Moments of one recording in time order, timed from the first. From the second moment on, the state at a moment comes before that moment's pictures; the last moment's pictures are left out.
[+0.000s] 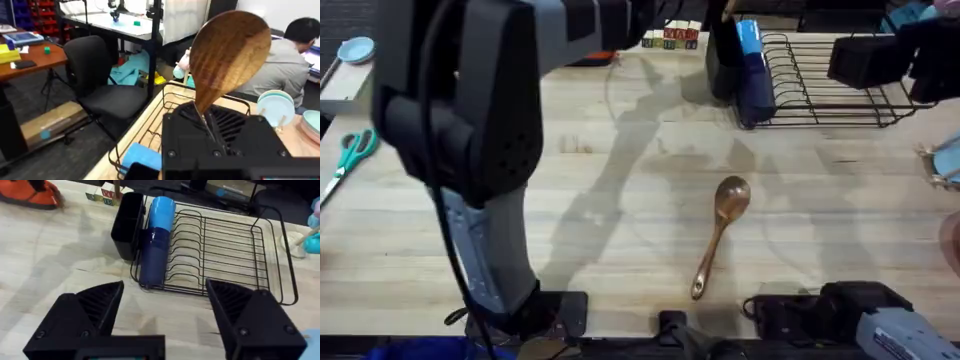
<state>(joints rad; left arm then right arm) -0.40 2.07 1.61 0.59 0.76 -0.17 0.01 0.89 1.14 -0.76 -0.06 -0.14</state>
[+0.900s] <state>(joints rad) -0.40 2.15 1.61 0.37 0.65 -0.22 0.01 0.89 1.14 -0.76 -0.06 -0.17</state>
